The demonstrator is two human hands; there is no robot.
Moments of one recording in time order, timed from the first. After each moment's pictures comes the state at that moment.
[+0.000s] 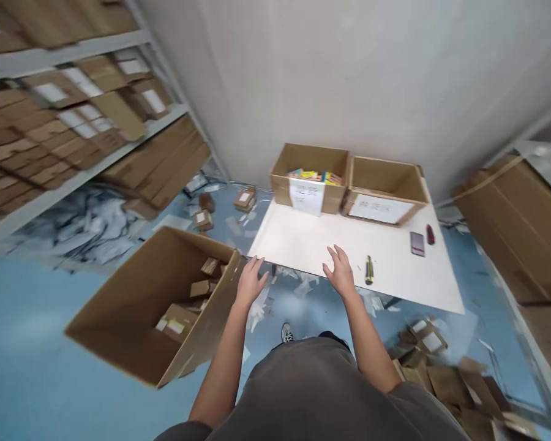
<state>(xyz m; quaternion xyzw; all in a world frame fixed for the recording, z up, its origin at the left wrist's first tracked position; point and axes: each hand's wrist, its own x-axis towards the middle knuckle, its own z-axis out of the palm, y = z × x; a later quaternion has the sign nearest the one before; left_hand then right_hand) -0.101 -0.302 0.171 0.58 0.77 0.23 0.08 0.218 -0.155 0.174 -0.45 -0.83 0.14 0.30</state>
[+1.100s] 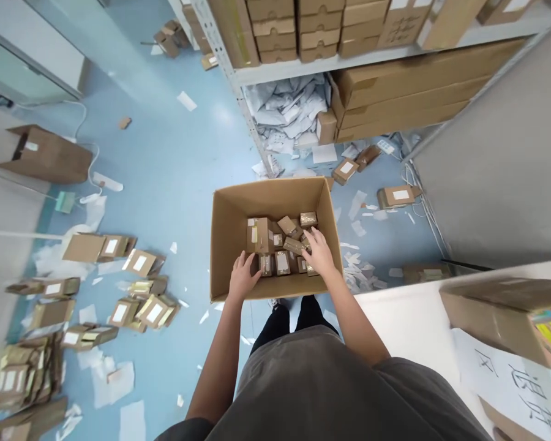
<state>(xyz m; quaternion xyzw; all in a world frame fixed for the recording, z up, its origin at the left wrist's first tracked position) -0.381 -0.503 0.069 -0.03 0.98 0.18 0.12 -0.442 -0.186 0.079 0.09 -0.94 0.33 -0.01</state>
